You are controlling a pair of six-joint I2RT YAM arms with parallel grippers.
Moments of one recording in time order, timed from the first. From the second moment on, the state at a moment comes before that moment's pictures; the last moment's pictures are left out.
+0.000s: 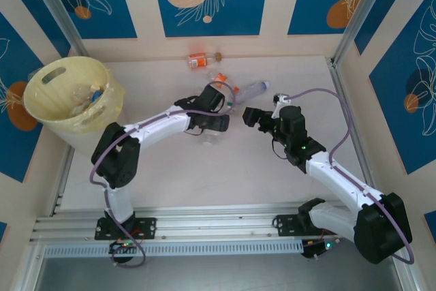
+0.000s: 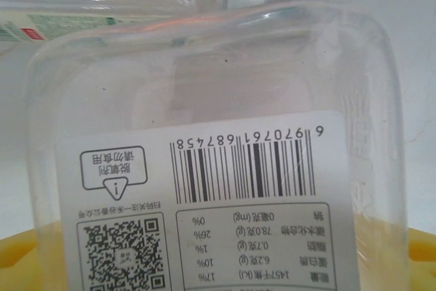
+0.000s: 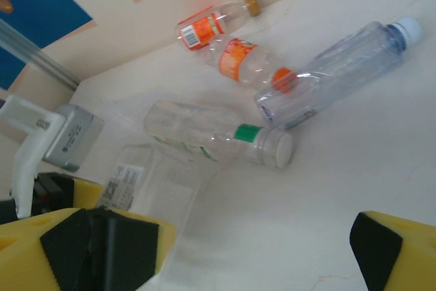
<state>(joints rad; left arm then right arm) -0.72 1.85 1.43 -0.59 -0.11 -0.41 0.43 1.06 0.63 0.06 -0.03 0.55</state>
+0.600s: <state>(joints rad) -0.54 1.51 1.42 -0.60 0.00 -0.34 0.48 1.03 0.63 0.25 -0.31 0.27</state>
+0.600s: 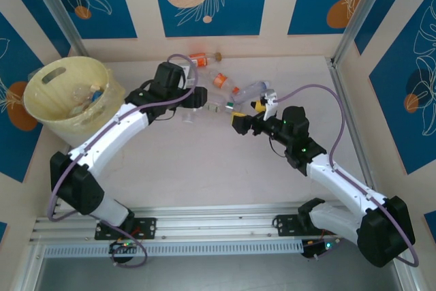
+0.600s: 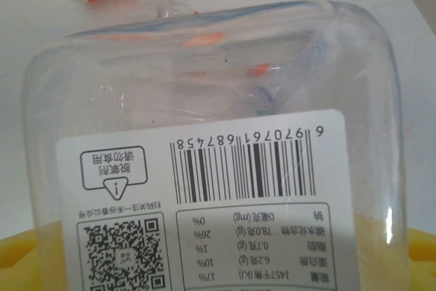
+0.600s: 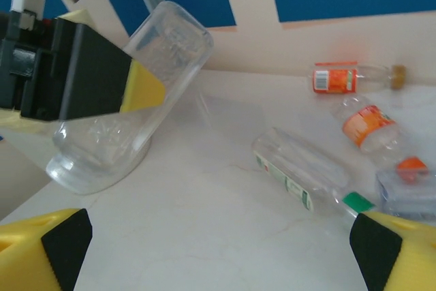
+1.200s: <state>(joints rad) -0.51 1.37 1.67 -0.68 -0.40 -0.12 0.50 1.05 0.63 0.29 -0.34 0.22</state>
